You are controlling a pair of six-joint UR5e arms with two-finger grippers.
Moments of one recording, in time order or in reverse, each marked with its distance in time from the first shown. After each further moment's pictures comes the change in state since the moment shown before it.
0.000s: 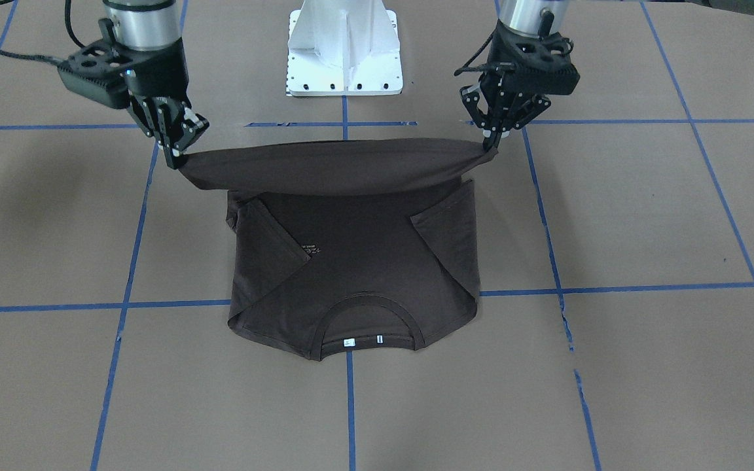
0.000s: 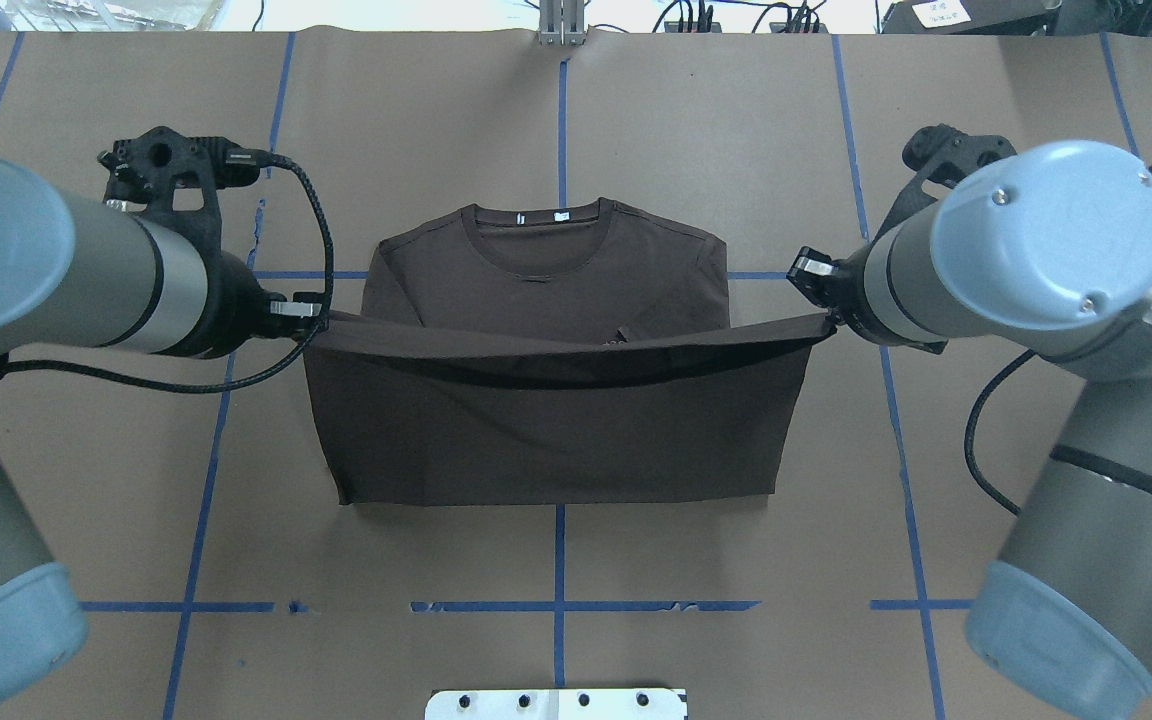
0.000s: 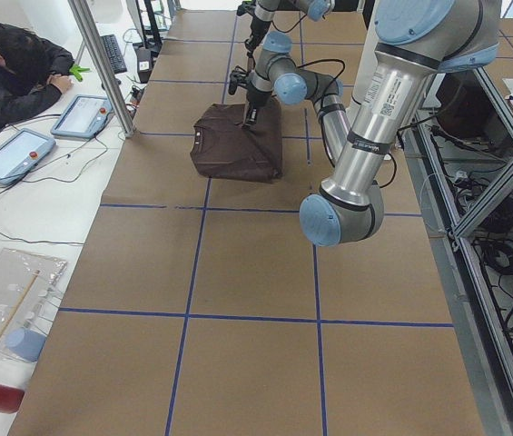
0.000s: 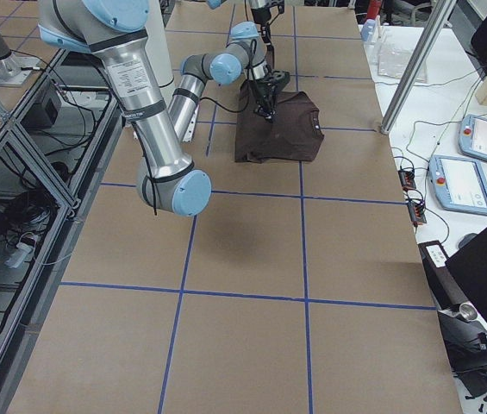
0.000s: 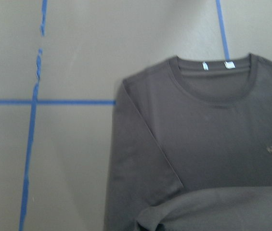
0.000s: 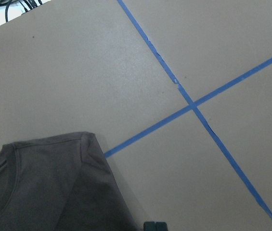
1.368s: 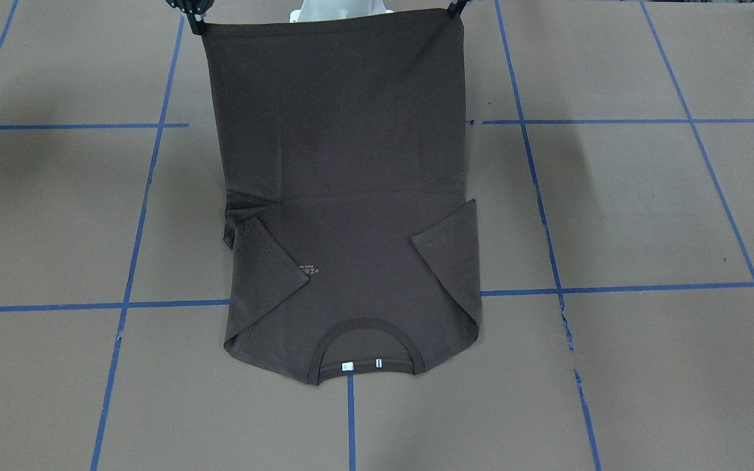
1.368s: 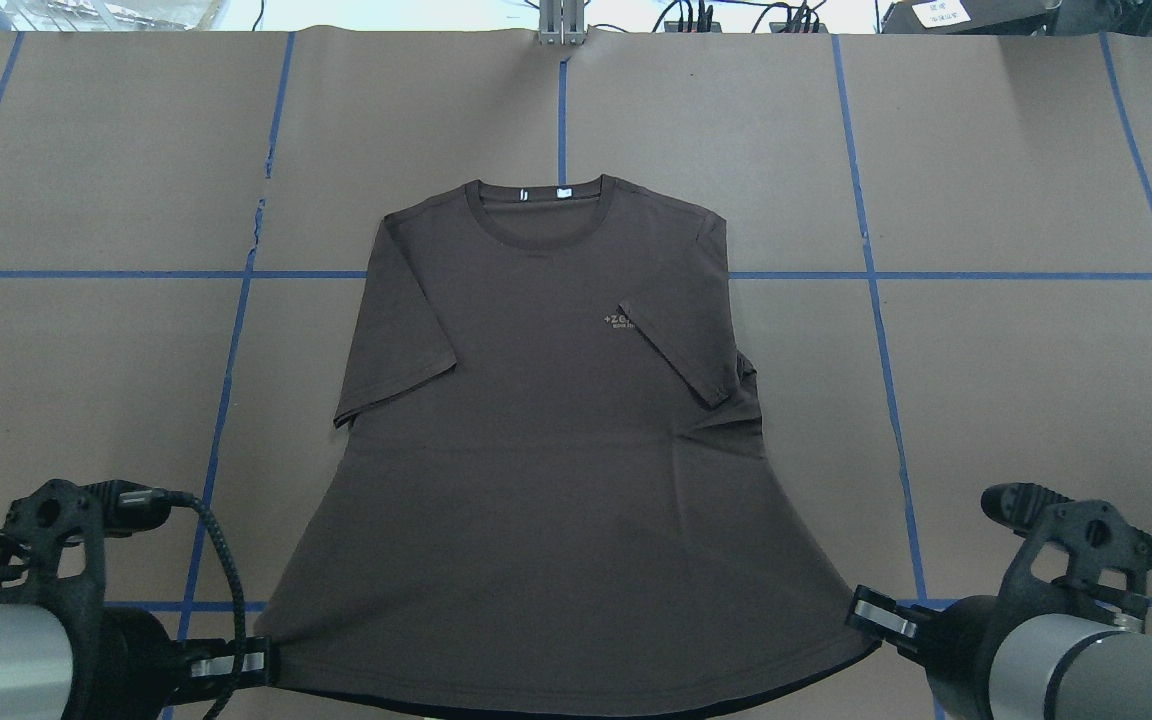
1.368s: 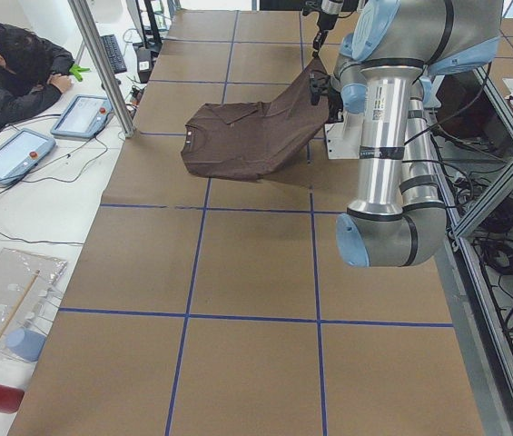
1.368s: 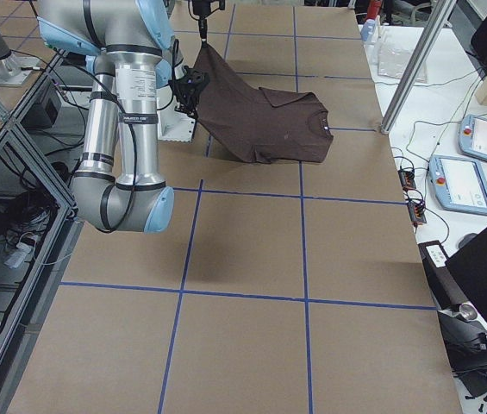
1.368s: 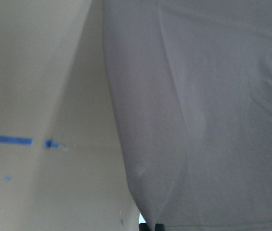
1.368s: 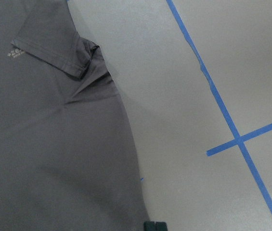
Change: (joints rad) left arm 0.546 0.343 -0.544 0.012 0.093 -0.517; right arm -0.641 -0.369 0.616 -0.155 -0.258 0.361
